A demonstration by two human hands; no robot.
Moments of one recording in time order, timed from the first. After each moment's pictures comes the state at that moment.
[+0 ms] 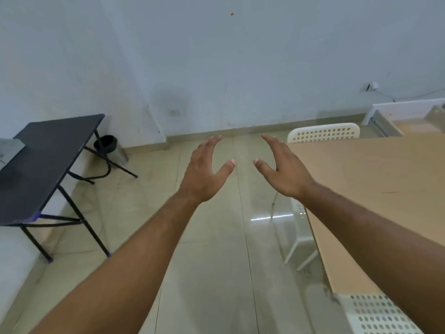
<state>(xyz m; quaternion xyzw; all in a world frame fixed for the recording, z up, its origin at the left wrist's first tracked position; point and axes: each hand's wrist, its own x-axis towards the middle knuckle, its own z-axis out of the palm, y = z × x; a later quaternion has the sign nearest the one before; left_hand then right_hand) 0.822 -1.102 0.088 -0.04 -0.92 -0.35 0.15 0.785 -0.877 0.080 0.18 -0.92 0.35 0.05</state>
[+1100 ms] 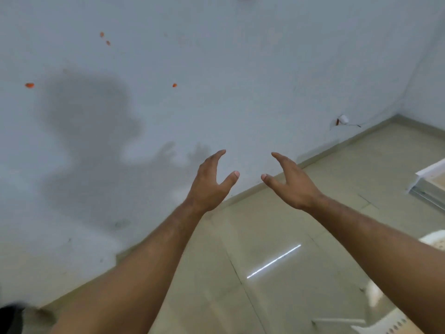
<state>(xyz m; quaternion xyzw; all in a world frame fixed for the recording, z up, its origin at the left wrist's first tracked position) 0.029 -1.186 0.107 -0.21 -0.90 -0.38 0.03 0.090 -0.956 0.084 -0.05 -0.92 0.39 0.08</state>
